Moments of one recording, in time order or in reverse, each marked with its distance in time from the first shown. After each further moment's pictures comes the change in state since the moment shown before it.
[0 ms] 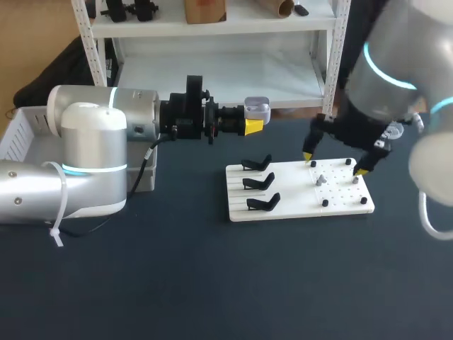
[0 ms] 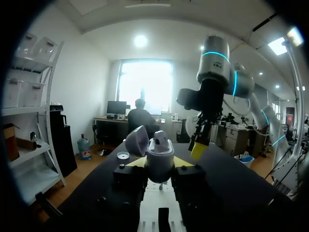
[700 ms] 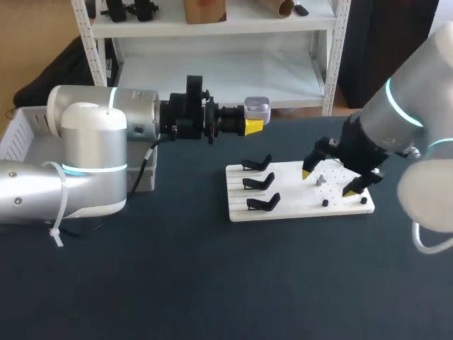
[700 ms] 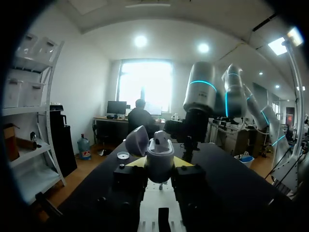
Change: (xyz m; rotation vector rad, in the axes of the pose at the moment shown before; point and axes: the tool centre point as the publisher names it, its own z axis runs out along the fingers) left arm 0.000 0.000 0.000 0.000 0.000 0.000; right arm -0.006 -0.012 0.075 -0.144 0.062 0.025
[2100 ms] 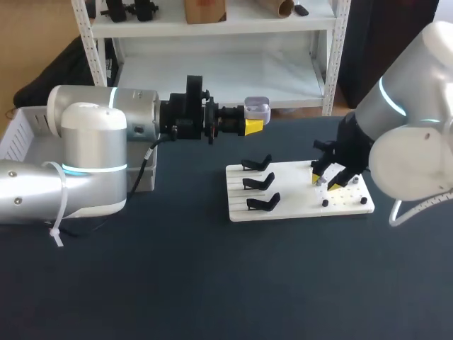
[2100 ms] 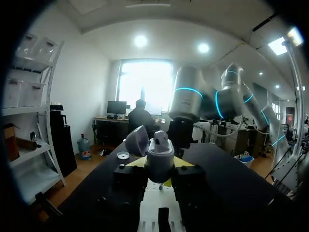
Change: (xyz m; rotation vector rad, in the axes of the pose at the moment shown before) left arm 0.000 0.000 0.000 0.000 0.000 0.000; right arm -0.022 -0.009 0.028 -0.005 0.072 0.020
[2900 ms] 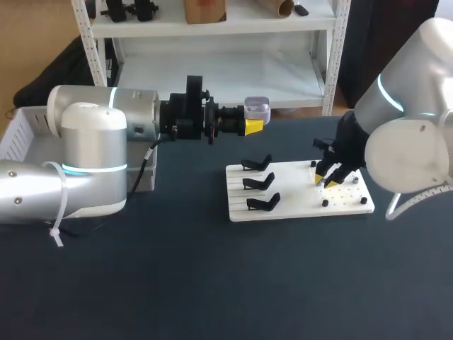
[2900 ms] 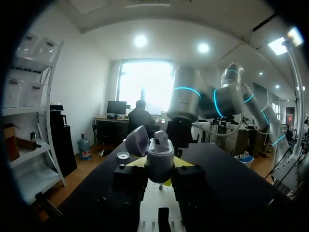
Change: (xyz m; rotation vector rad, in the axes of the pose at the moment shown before) left arm 0.000 0.000 0.000 0.000 0.000 0.000; right arm -0.002 0.001 0.000 0.010 0.017 -0.013
